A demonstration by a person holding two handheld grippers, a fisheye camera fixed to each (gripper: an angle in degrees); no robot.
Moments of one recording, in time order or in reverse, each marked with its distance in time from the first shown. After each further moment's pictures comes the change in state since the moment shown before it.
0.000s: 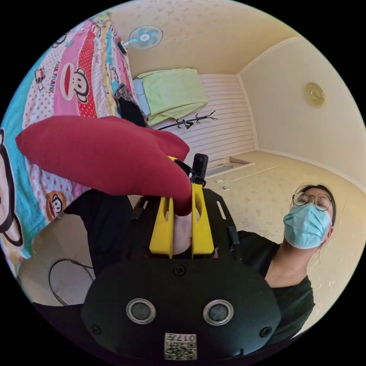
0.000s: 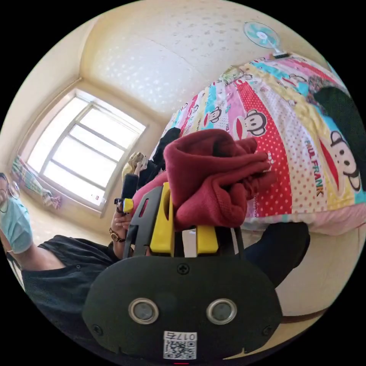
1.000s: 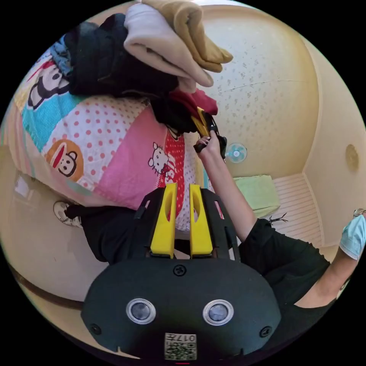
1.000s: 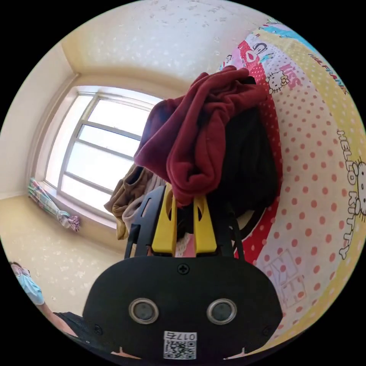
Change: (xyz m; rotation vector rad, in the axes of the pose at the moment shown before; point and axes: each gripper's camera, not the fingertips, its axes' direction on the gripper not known) left arm 0.000 0.169 -0.352 0.767 -0.683 -0.411; right arm -0.086 -0.202 0.552 -0.092 -0.584 0.219
